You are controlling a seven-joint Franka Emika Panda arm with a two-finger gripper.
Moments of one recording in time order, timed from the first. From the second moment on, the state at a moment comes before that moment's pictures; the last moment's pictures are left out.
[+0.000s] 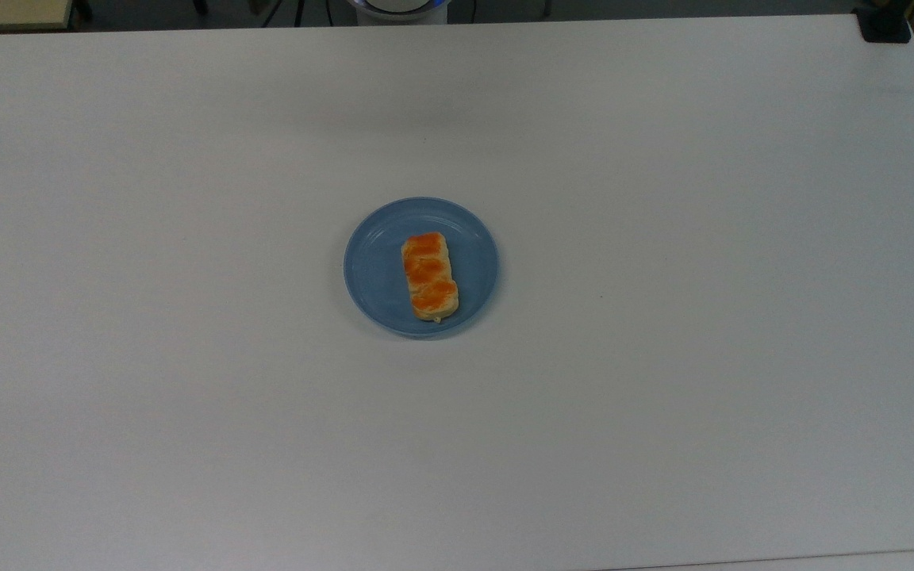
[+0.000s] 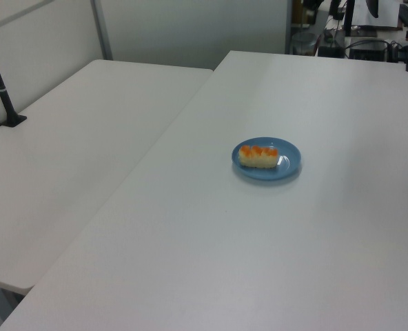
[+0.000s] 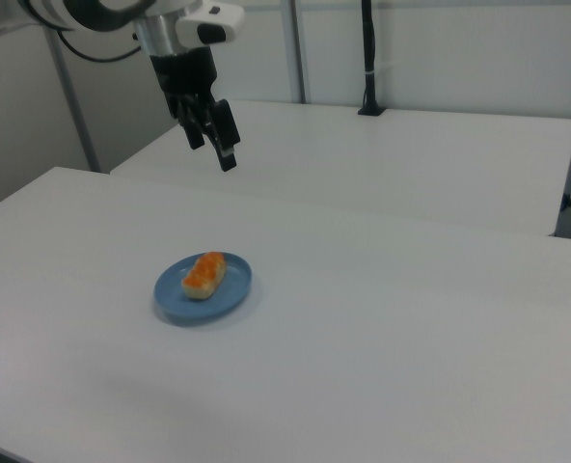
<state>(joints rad) -0.09 -0.03 -0.10 -1.53 -0.01 1.62 0.24</state>
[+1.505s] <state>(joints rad) 0.02 -0.03 -0.21 -1.61 0.01 1.71 -0.01</state>
